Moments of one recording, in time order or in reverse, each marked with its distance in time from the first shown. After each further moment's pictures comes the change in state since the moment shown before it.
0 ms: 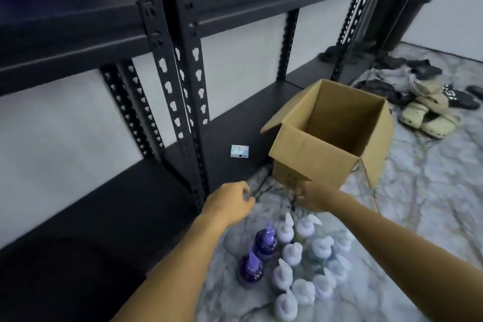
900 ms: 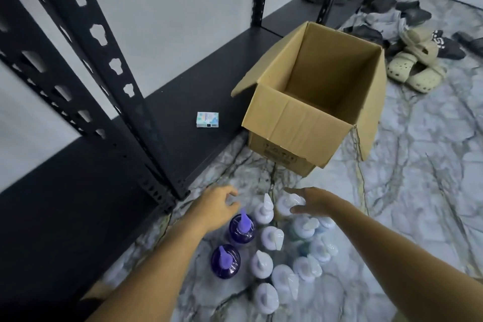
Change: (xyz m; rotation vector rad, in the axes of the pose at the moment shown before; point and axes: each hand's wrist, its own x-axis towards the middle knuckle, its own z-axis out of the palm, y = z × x) left_hand 0.094 -0.041 0.114 -0.167 -0.239 -0.024; right_hand 0.084 0.123 0.115 0.002 -0.185 -0.011
